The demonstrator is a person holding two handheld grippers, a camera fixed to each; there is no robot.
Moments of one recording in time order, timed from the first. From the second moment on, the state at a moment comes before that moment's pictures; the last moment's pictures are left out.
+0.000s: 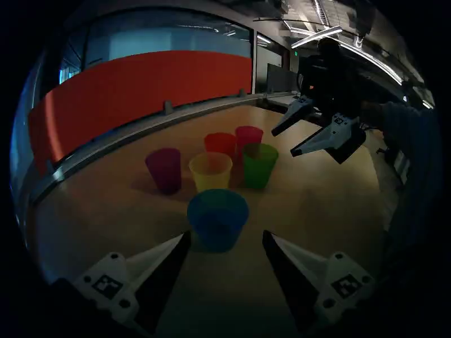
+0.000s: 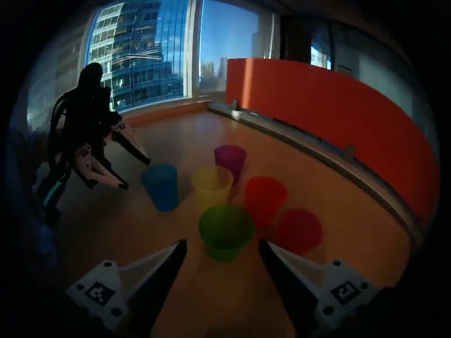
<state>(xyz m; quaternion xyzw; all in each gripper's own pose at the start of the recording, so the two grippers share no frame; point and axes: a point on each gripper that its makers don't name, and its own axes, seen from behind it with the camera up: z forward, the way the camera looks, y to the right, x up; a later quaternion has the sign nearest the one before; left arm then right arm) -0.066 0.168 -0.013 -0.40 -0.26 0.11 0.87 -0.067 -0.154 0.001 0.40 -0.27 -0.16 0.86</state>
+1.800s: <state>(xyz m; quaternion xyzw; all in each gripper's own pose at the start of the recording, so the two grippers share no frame) -0.089 0.194 0.025 -0.40 -0.27 0.11 0.87 -0.109 -0.174 0.034 0.40 -0.30 -0.16 0.85</state>
